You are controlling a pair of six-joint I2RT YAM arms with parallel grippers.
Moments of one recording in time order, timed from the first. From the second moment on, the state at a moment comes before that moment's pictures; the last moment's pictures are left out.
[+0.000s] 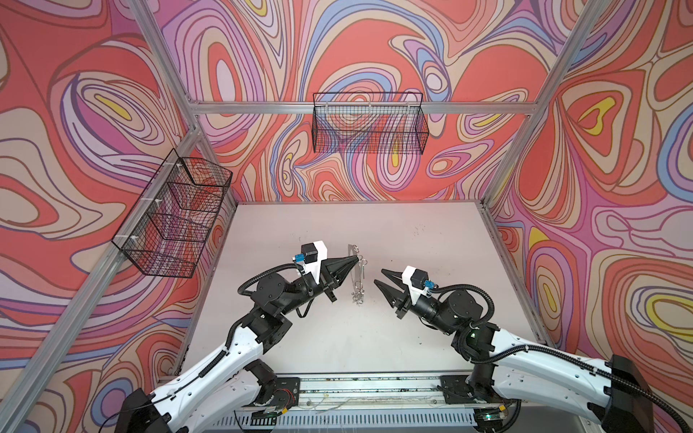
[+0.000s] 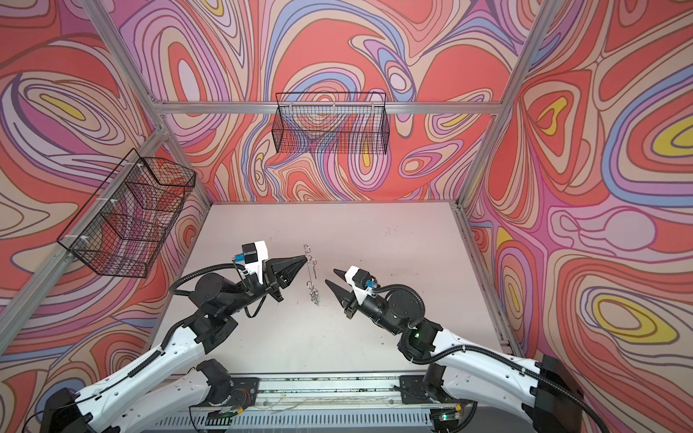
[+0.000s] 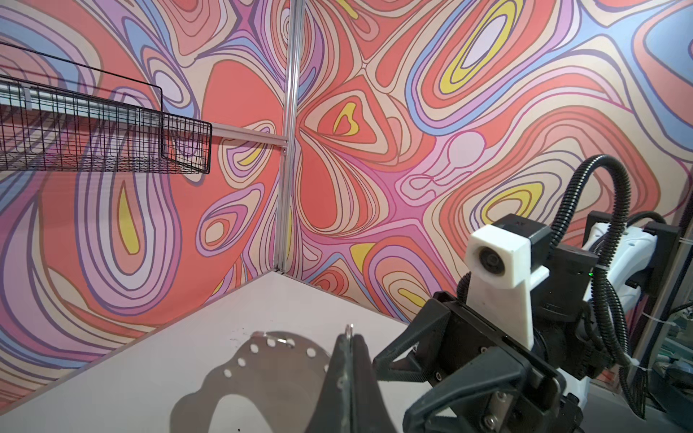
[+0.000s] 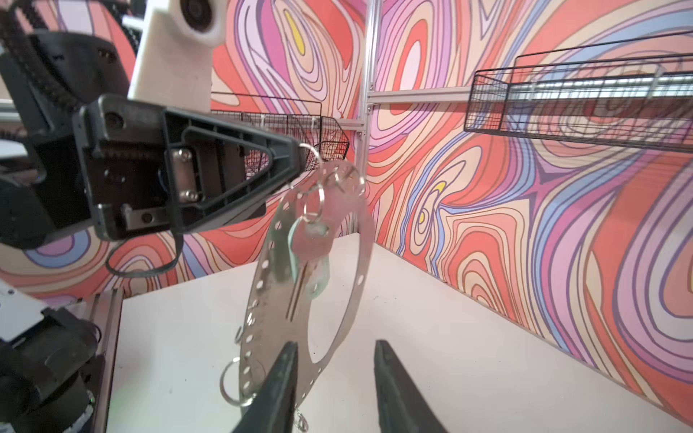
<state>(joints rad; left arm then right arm) -0.65 0.88 0.58 0.60 0.43 -0.28 0.96 0.89 0.48 0.56 0.02 -0.03</state>
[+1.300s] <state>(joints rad) -0.59 0.95 0.53 0.81 0.58 -0.48 0.72 1.16 0.81 0.51 -0.59 0.35</state>
